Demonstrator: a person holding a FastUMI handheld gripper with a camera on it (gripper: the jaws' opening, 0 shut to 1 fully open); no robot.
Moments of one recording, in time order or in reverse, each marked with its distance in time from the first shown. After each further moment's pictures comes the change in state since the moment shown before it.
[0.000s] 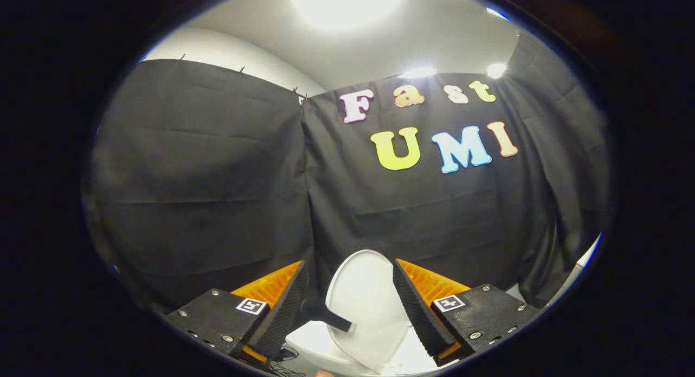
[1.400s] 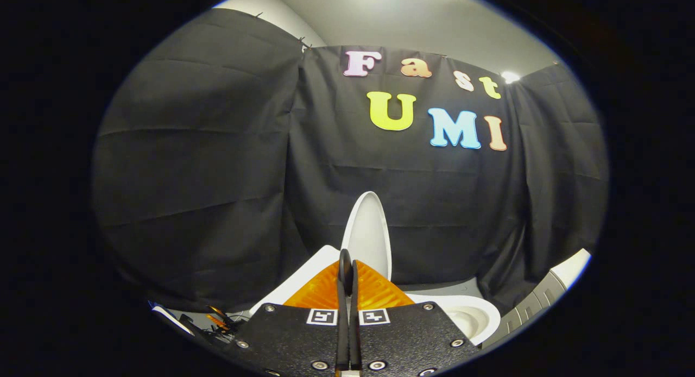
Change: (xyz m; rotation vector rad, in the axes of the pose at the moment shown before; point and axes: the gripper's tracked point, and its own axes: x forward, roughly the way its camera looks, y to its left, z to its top) arm 0.049 0.037 -0.125 -0.182 0.276 -0.174
